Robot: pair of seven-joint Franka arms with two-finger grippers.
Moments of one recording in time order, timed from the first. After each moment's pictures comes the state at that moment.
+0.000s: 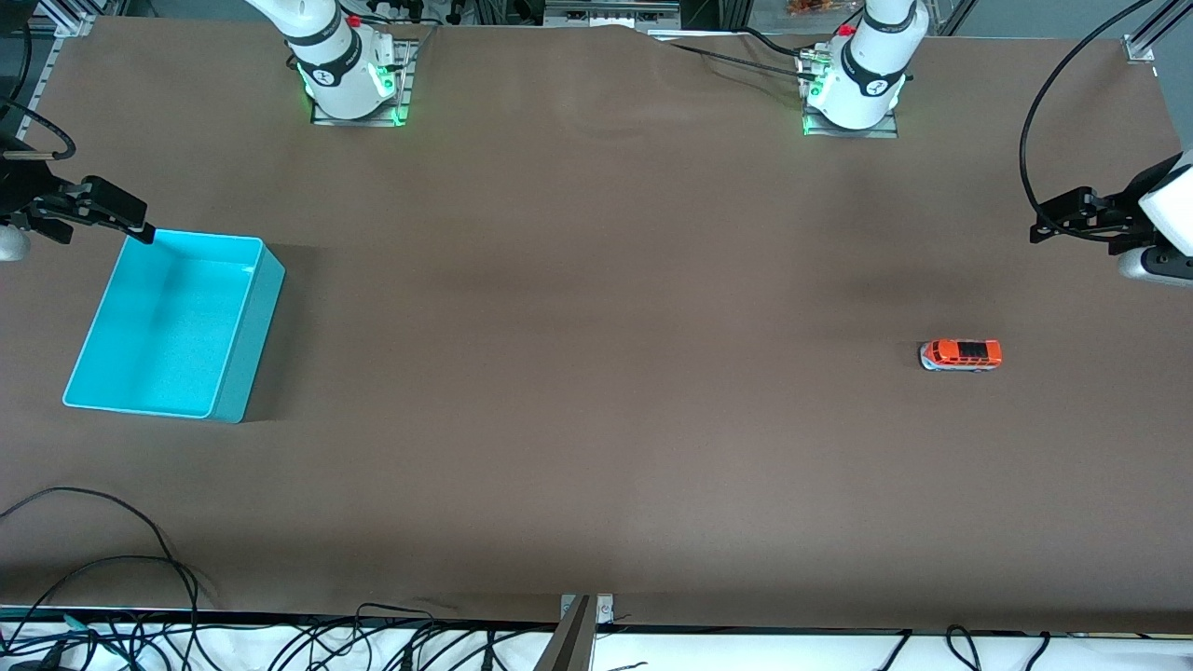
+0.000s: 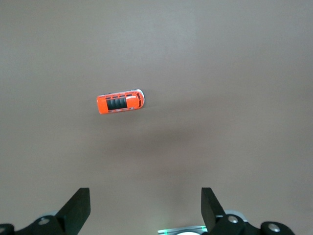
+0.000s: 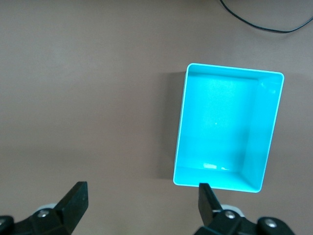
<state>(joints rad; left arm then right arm) 0.04 0.09 0.05 -1.57 0.01 1.51 0.31 0.11 0.05 -0.14 -1.55 0.01 1.58 -0.03</state>
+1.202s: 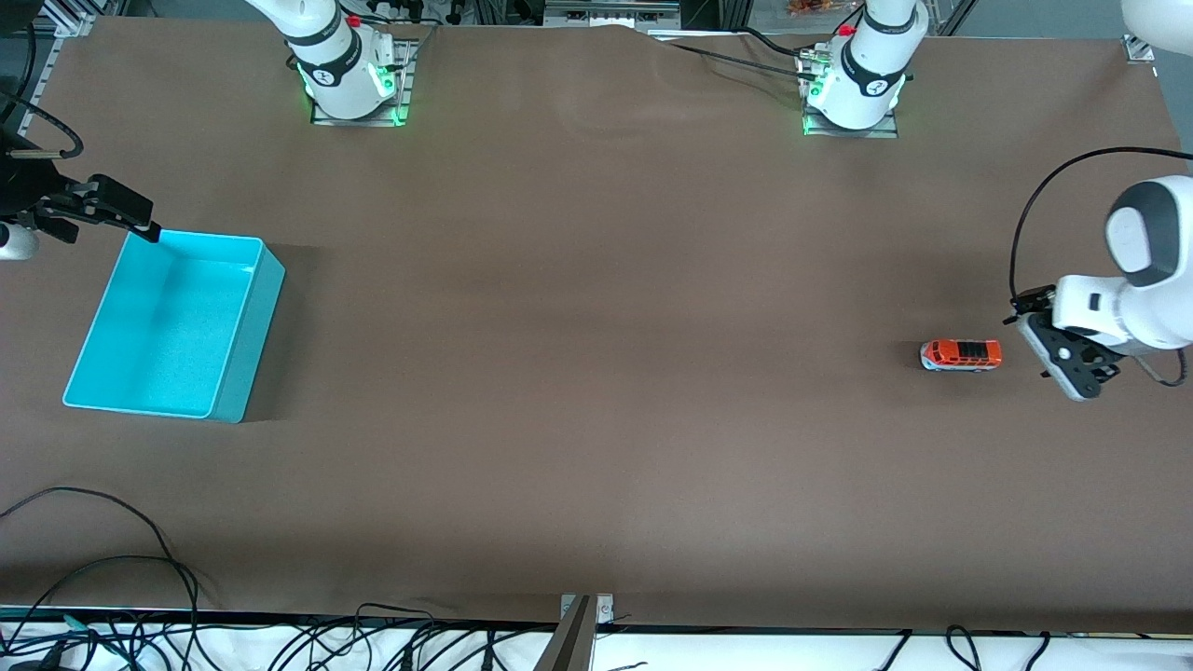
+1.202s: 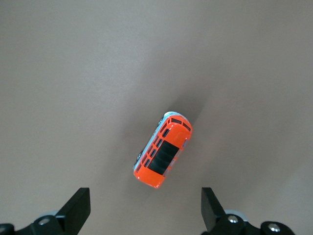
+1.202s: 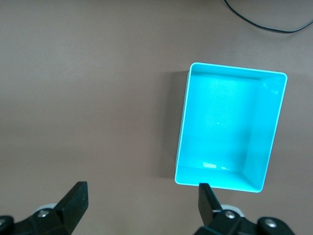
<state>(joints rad) 0.15 0.34 0.05 -1.82 0.05 2.05 1.21 0.12 0.05 -0.13 -1.55 0.01 1.57 -0.03</state>
